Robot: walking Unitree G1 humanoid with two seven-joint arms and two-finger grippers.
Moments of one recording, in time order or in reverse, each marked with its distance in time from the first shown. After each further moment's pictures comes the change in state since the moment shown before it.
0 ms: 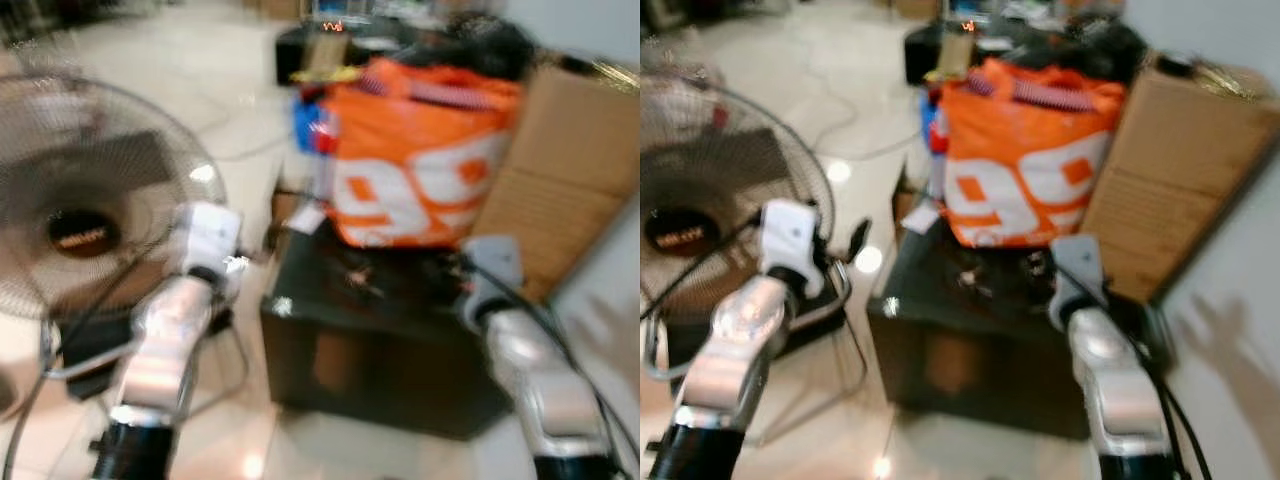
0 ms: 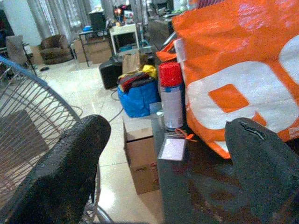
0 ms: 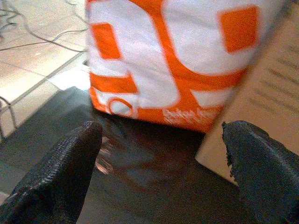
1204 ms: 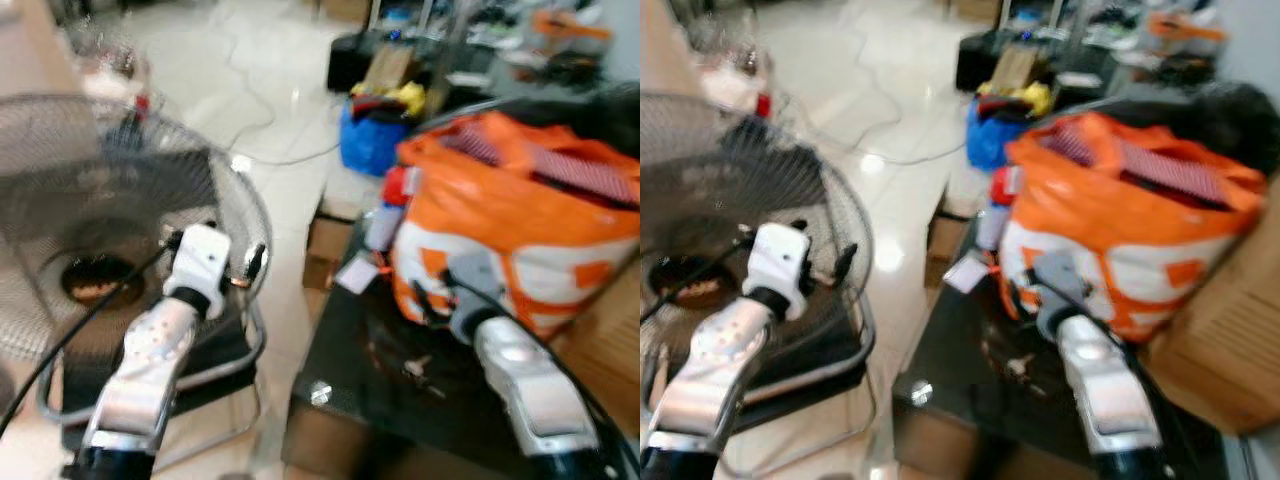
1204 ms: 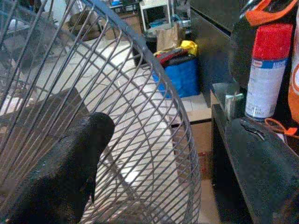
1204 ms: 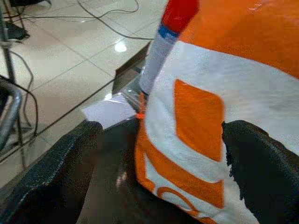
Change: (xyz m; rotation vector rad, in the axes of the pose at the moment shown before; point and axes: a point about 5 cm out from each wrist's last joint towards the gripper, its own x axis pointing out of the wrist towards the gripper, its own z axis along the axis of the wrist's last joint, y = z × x) left arm -0.020 0.011 -0.019 0.089 0.074 -0.025; right arm 0.008 0.008 -0.018 -0.097 0.085 0.096
